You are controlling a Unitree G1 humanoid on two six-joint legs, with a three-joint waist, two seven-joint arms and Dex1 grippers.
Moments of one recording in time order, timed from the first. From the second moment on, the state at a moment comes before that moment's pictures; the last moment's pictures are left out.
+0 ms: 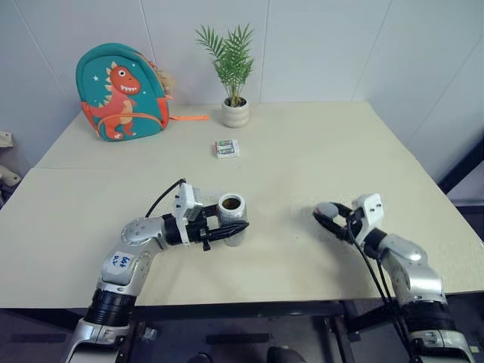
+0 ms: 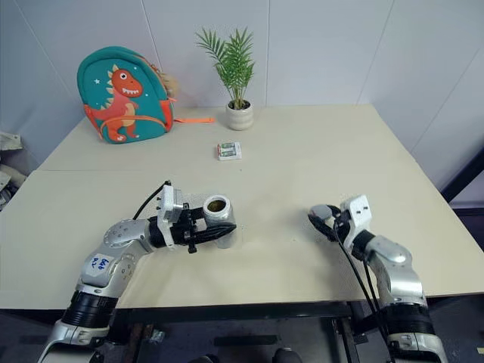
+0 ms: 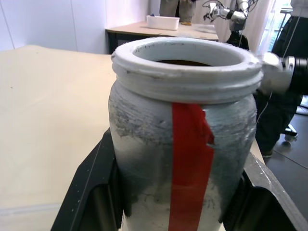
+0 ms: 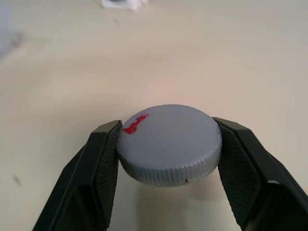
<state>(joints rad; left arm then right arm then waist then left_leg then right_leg) -0.50 0.44 -0.02 -0.02 -0.47 0.28 -0.97 -0.43 -0.46 -0.16 0.43 0.29 0.06 0.72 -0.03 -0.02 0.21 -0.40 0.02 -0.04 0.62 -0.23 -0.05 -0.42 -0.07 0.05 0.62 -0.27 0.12</state>
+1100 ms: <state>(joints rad) -0.54 0.67 0.23 -0.11 -0.57 0.66 -0.70 -0.58 -0.75 -0.12 -0.35 0.61 0.39 1.05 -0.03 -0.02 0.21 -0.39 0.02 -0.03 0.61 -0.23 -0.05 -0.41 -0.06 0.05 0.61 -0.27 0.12</state>
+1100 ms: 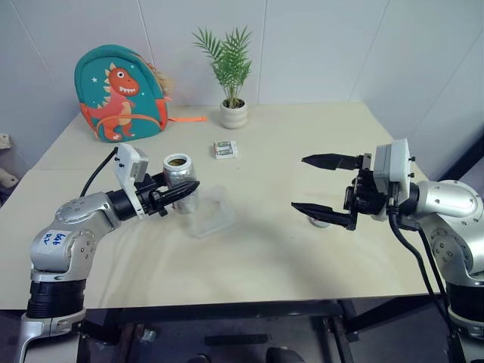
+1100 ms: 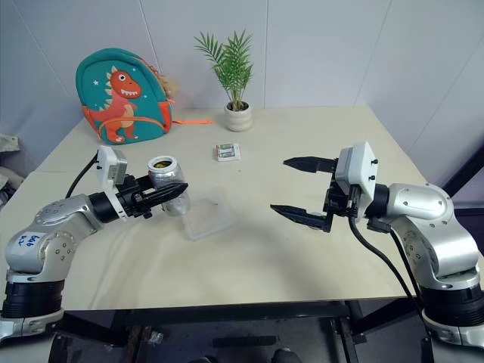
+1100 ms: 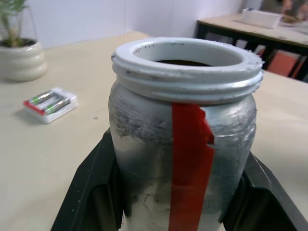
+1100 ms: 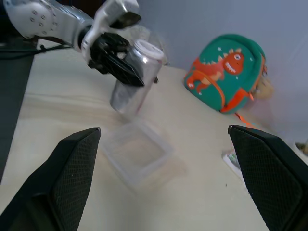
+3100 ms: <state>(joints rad) -0.64 0.80 -0.19 0.19 0.75 -0.22 0.05 -0.53 -0.57 -0.08 -0.29 0.56 0.38 0.88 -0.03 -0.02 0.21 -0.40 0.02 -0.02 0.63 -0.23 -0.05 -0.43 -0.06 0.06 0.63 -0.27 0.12</state>
